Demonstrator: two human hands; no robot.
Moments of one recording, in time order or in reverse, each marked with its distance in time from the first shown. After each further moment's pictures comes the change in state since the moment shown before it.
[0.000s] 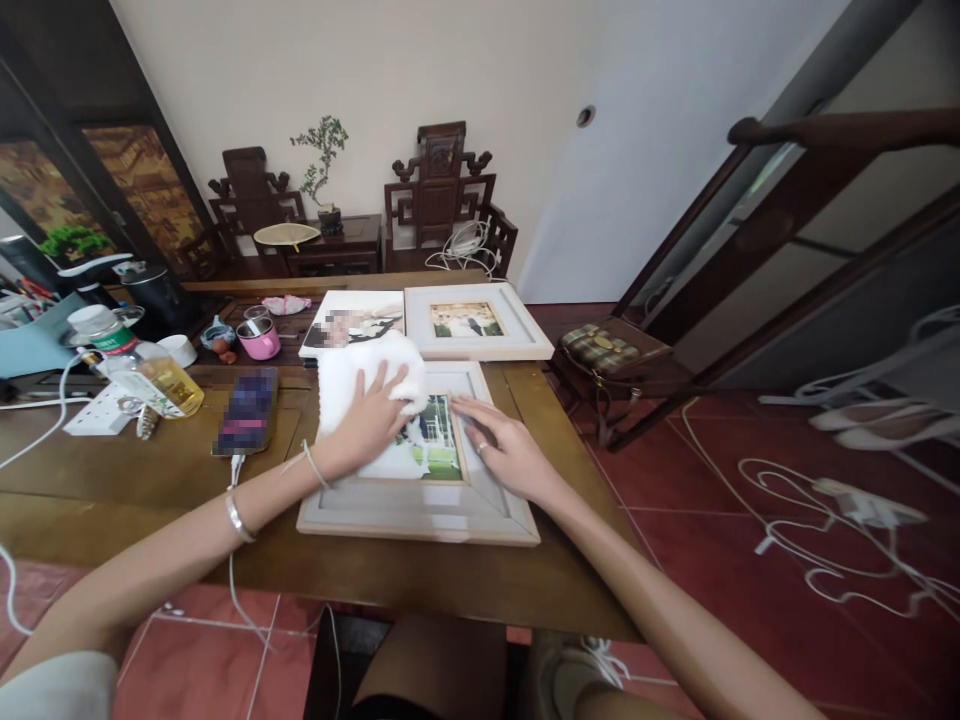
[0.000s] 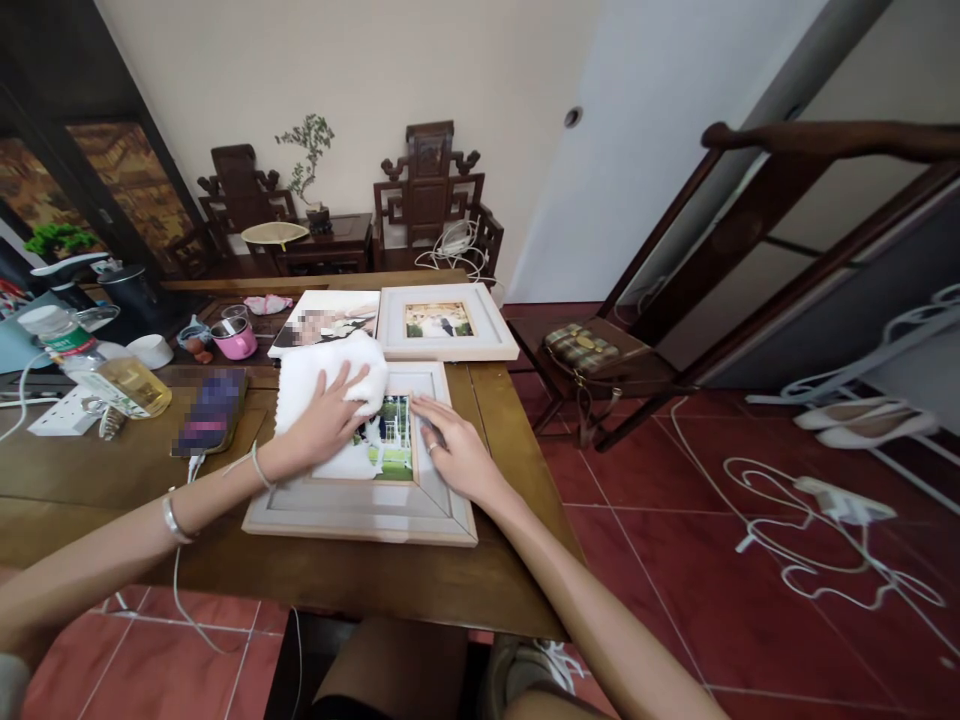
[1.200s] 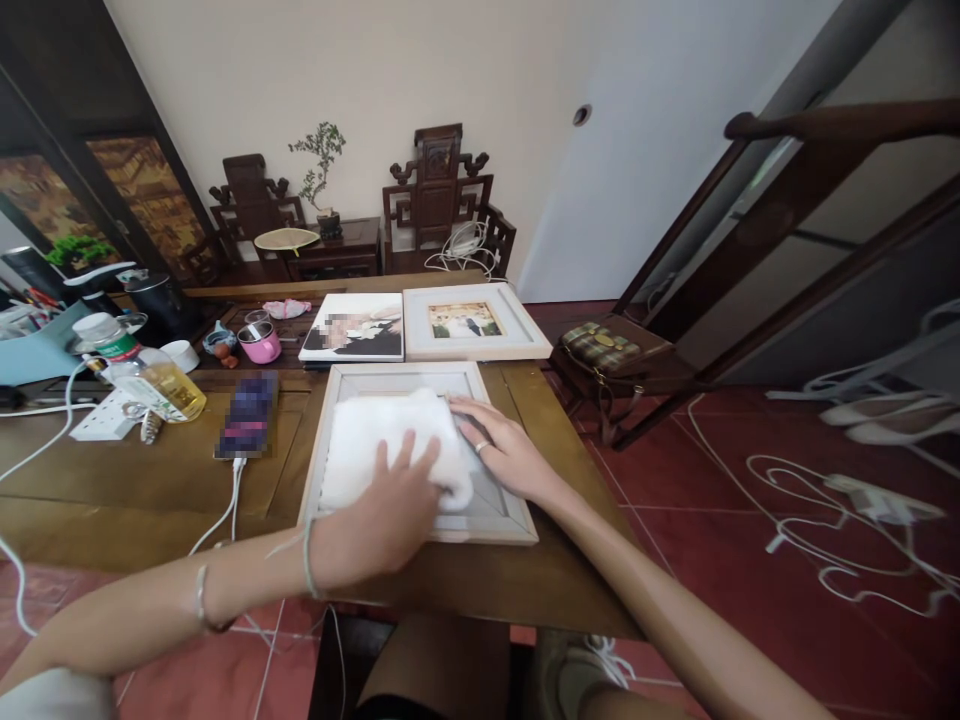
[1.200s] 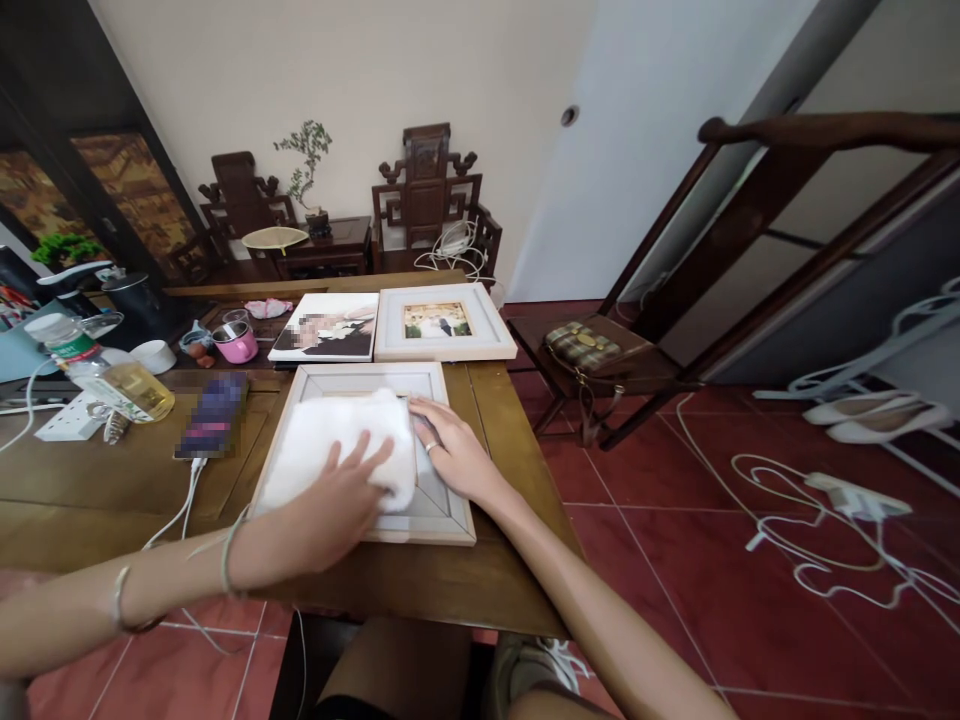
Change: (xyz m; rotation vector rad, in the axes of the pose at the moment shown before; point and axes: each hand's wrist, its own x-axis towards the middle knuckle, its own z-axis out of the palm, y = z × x) left_hand -0.058 0.076 -0.027 0.115 -0.193 0.205; right_hand 0.000 -0.005 -0.001 0.021 0.004 -0.001
